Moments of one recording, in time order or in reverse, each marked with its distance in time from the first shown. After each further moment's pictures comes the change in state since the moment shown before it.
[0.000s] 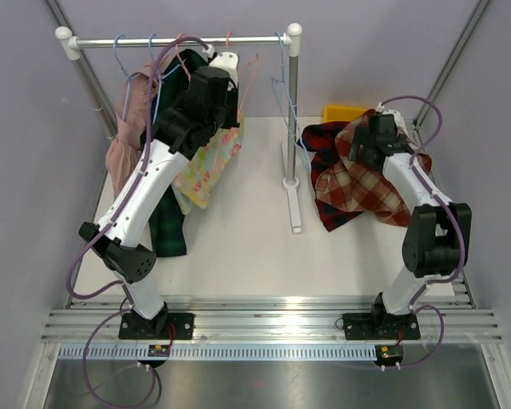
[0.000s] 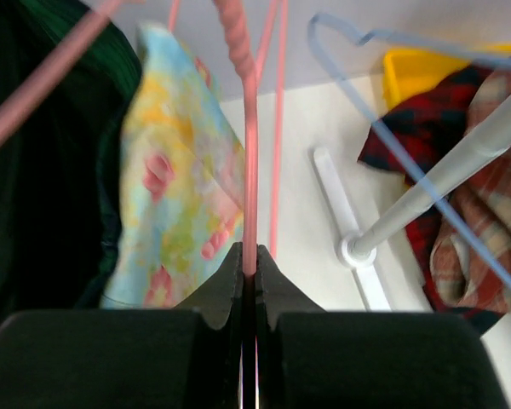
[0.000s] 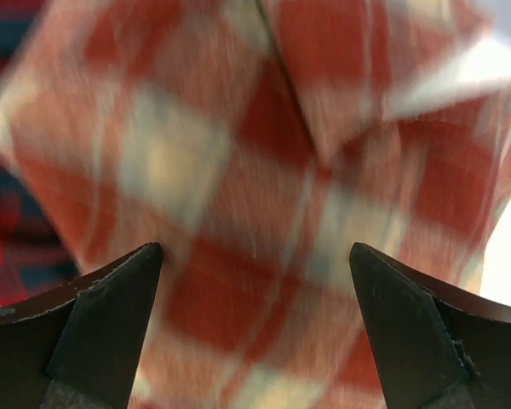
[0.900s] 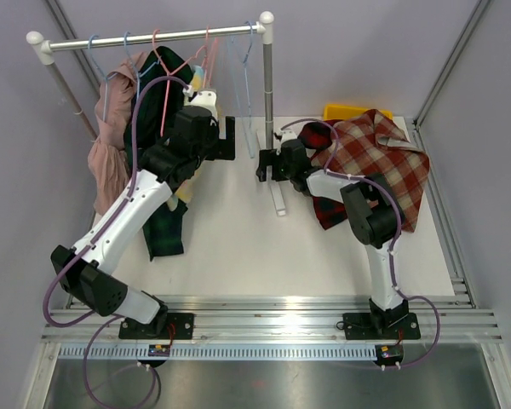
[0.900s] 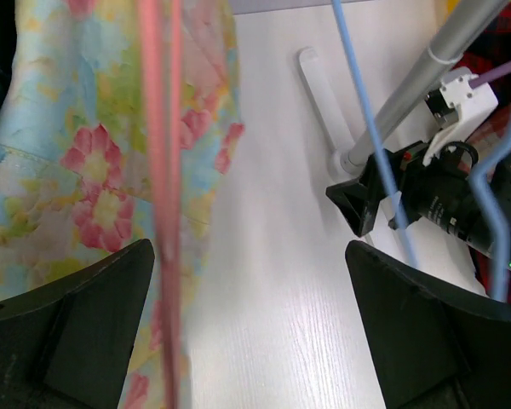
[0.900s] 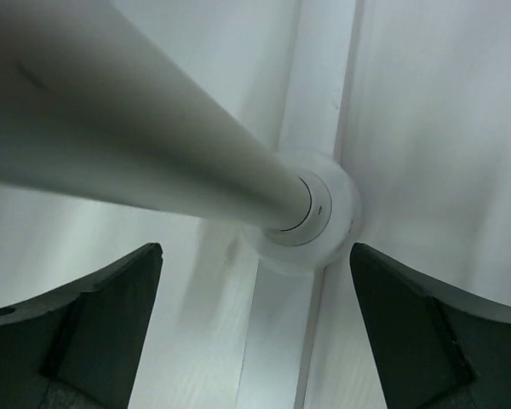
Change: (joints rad) left arm 0.050 -0.295 -0.633 0.240 0.001 -0.054; right arm 0.427 0.361 -0.087 0.655 -0.373 0.107
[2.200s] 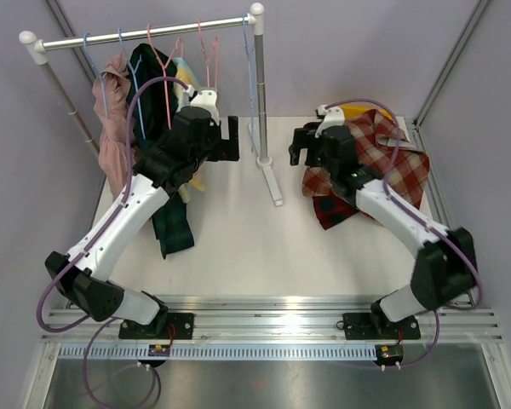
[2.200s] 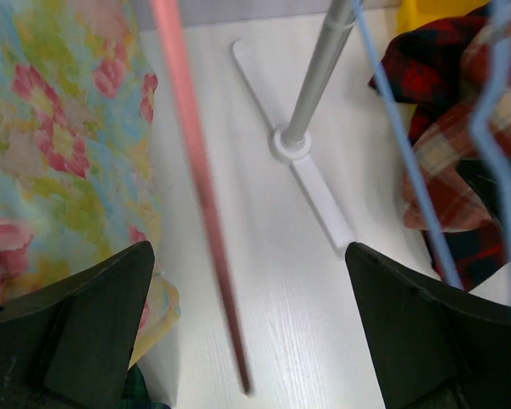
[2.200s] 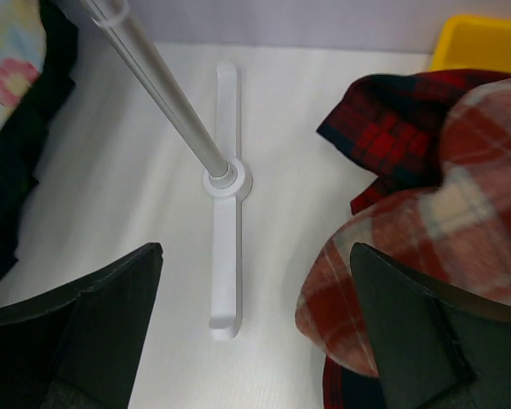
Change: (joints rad) left arm -0.014 -0.034 -0.018 0.006 0.048 -0.040; right arm -0.036 -0.546 -0.145 -0.231 0.171 -0.082
